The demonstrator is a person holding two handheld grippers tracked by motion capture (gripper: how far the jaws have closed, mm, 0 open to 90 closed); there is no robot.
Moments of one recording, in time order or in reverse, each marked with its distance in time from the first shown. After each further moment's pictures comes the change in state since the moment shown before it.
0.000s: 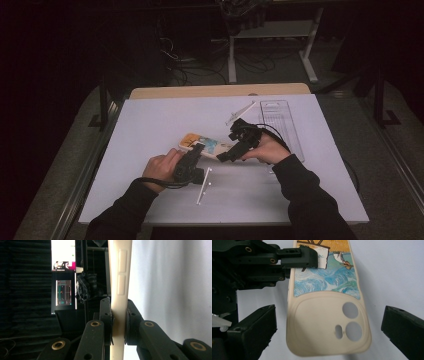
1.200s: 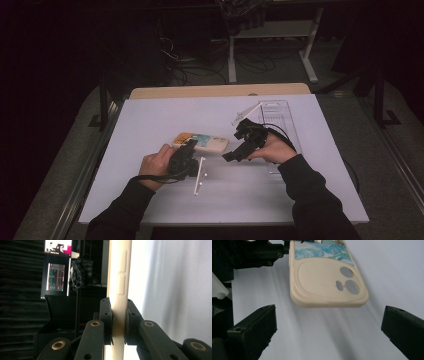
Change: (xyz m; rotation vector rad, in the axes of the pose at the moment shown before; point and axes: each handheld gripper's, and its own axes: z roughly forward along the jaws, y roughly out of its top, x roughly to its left) left arm 0.011 -0.015 0.005 0.076 -0.046 -0.148; right arm -0.005 -0.009 -0.010 0.002 -0.033 -0.015
